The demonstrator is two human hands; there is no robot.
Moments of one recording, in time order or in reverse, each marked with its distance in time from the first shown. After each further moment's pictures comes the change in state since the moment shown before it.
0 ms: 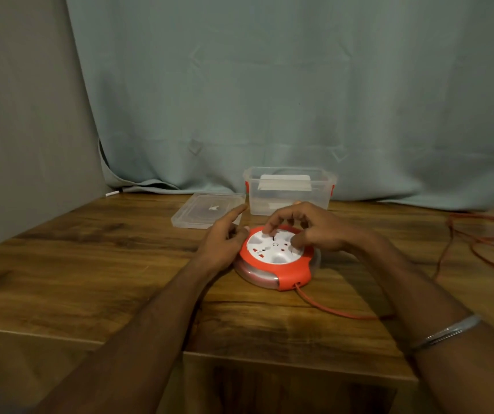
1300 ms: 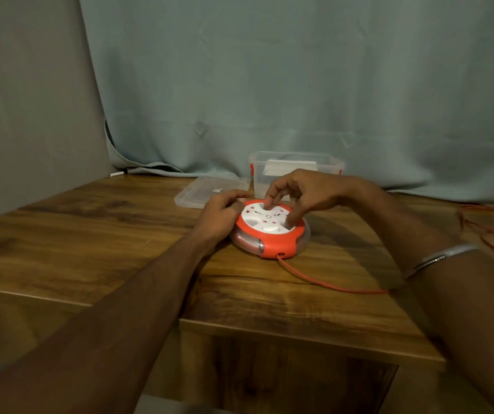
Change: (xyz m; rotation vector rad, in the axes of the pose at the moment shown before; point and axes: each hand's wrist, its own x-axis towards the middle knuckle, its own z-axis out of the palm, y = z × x) left_hand 0.011 -0.006 -0.003 -0.109 0.047 -0.025; right_hand 0.028 -0.013 -0.019 -0.215 -0.170 -0.027
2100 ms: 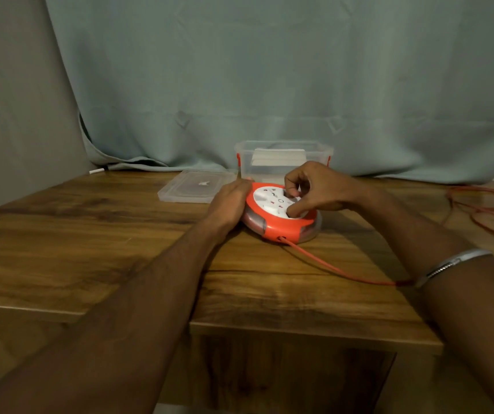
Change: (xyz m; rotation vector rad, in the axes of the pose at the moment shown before) left_hand 0.016 0.012 0.042 -0.053 -0.021 -0.051; right_hand -0.016 0.045 0.018 0.032 0.283 0.056
